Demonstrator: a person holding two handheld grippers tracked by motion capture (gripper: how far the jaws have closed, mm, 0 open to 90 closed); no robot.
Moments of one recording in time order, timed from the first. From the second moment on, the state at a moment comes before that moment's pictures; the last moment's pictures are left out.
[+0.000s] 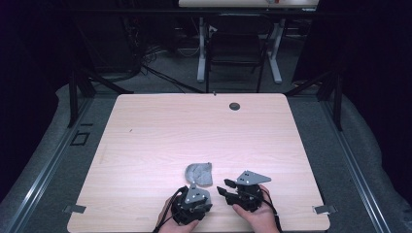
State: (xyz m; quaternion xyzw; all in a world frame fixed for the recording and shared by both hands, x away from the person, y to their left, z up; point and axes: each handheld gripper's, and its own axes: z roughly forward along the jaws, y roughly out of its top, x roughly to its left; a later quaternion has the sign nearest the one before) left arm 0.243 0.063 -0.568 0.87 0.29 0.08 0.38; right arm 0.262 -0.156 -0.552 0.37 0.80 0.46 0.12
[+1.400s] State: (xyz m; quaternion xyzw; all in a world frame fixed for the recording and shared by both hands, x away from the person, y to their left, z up) left arm 0.245 0.094 -0.540 0.84 0.30 0.07 0.45; right arm 0.255 -0.103 -0.578 0.29 0.87 0.38 0.08
